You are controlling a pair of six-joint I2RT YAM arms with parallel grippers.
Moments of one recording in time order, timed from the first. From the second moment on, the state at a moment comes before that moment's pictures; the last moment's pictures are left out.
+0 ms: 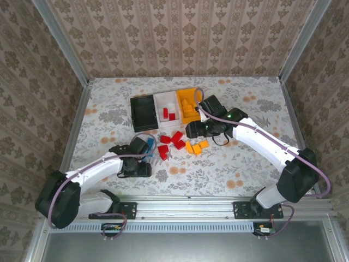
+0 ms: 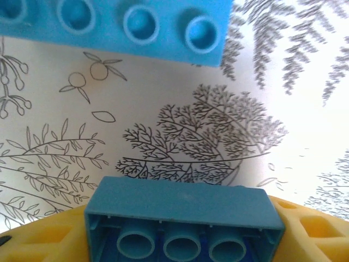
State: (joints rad) left arm -0.65 1.19 0.58 -0.78 0.03 -0.58; right arm 0.59 1.49 1.29 -0.80 -0.11 0.43
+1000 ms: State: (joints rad) left arm -0.48 1.21 1.01 -0.78 0.13 -0.50; right arm 0.53 1.53 1.32 -0.76 -0.15 0.40
